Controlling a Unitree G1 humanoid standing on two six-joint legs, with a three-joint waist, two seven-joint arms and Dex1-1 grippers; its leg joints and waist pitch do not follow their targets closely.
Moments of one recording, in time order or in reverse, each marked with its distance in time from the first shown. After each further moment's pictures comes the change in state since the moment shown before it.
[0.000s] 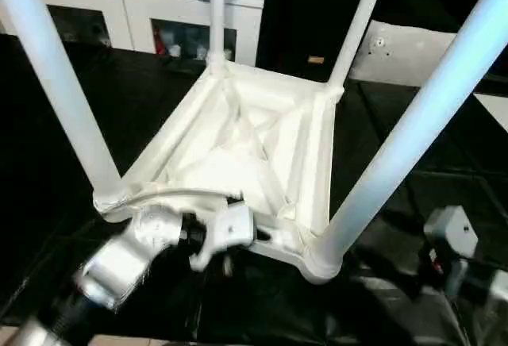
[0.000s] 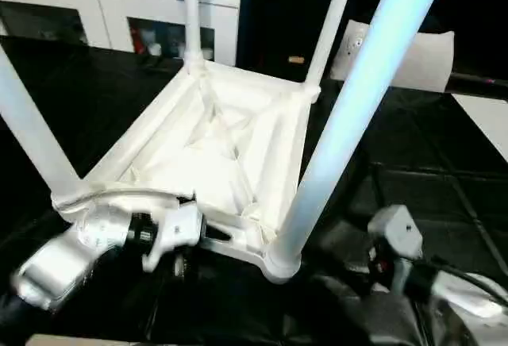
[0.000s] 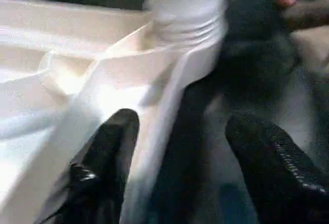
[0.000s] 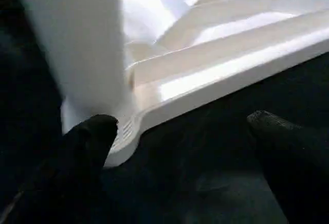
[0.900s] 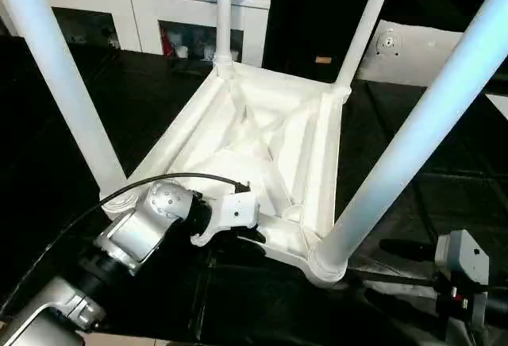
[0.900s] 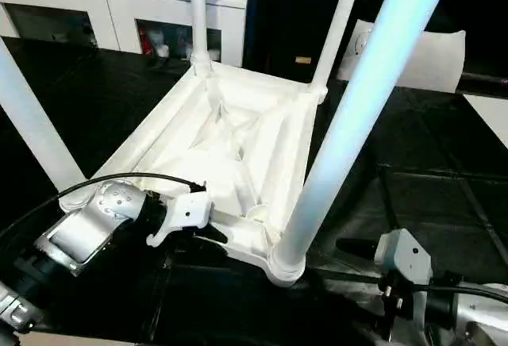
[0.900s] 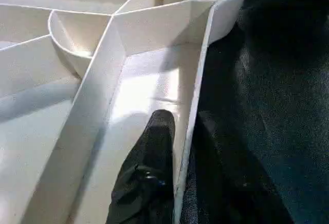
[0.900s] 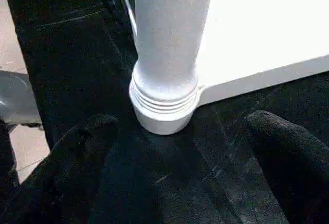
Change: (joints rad) left arm -0.142 -0.048 -0.061 0.217 0.087 -0.083 -0.111; right arm 0.073 -0.090 -0.017 -0.056 0.034 0.000 0.126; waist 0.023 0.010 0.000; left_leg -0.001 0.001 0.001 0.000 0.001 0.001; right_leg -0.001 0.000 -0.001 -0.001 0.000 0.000
